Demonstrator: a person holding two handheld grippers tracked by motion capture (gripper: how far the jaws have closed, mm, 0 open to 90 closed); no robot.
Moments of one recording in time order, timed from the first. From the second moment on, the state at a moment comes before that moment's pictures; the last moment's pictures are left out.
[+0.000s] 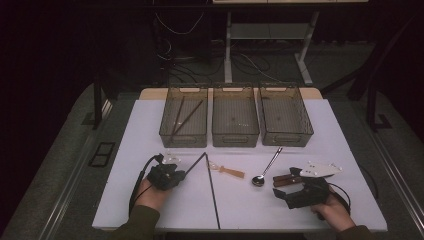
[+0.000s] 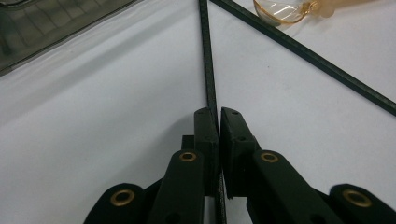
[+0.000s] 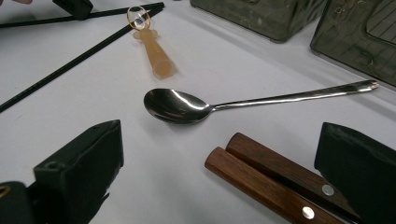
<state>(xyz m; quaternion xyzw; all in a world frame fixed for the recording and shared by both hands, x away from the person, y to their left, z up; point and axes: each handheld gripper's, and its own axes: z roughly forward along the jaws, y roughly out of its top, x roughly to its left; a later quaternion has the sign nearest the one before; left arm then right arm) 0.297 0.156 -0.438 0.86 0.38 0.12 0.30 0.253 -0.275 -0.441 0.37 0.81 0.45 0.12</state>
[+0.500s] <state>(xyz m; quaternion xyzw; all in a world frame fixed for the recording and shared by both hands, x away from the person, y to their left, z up) 0.301 0.162 -0.438 0.86 0.39 0.10 0.32 0.252 -0.274 -0.440 0.36 0.81 0.44 0.12</state>
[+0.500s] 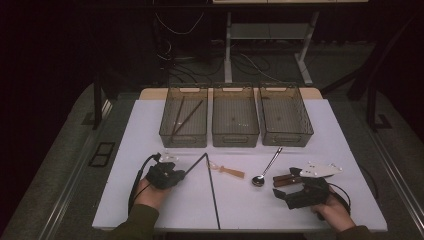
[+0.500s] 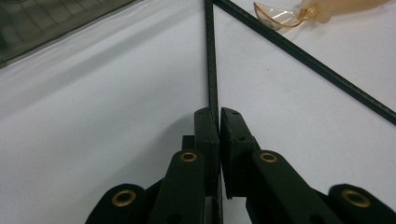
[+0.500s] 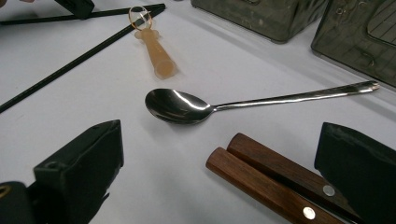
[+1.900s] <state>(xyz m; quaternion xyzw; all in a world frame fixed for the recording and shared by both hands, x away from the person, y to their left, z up) 0.322 0.157 -0.383 0.86 0.32 0.07 0.39 0.257 -0.272 -0.447 0.37 0.82 0.43 0.12</state>
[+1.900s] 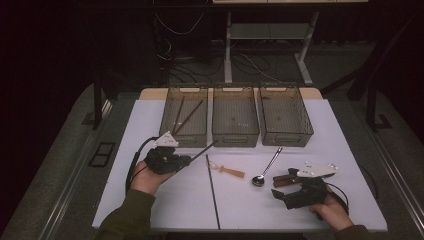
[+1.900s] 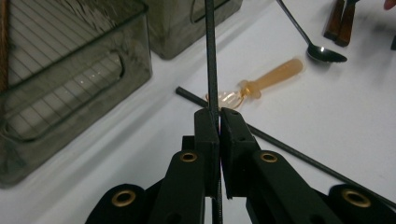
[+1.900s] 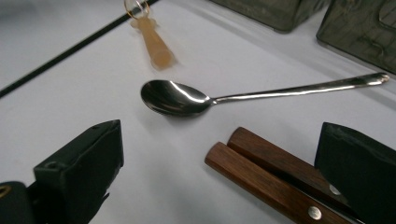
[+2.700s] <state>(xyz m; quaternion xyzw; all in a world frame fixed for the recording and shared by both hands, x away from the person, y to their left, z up) 0.376 0.150 -0.343 0.85 0.32 0.10 0.42 0.259 -0.276 -0.447 0.37 0.81 0.43 0.12</state>
